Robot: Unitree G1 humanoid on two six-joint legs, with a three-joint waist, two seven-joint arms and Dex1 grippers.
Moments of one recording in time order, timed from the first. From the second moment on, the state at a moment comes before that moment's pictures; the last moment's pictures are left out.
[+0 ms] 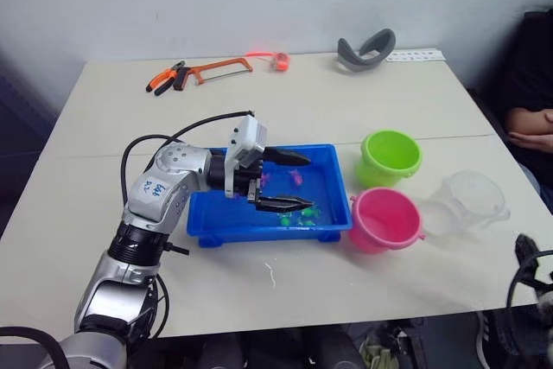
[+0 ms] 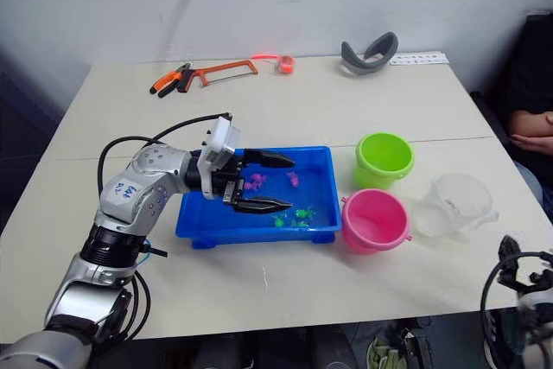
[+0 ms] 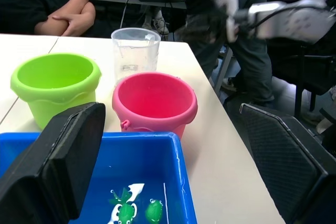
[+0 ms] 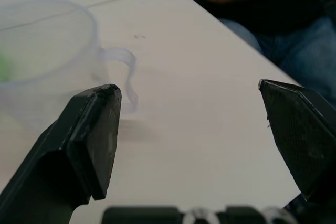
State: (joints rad) left arm -0.69 0.45 -0.16 -0.03 -0.46 0.50 -1.13; right arm 0.39 -0.35 -0.84 -0.56 0.58 0.52 0.22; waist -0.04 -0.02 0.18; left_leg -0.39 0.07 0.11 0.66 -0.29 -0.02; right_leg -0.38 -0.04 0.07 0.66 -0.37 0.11
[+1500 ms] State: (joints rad) left arm -0.37 1.02 -0.01 0.12 -0.25 0.95 -0.74; right arm -0.38 -0.67 0.08 -0.65 0.85 0.79 0.71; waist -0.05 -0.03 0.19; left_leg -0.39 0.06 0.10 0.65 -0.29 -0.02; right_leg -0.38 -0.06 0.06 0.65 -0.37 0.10
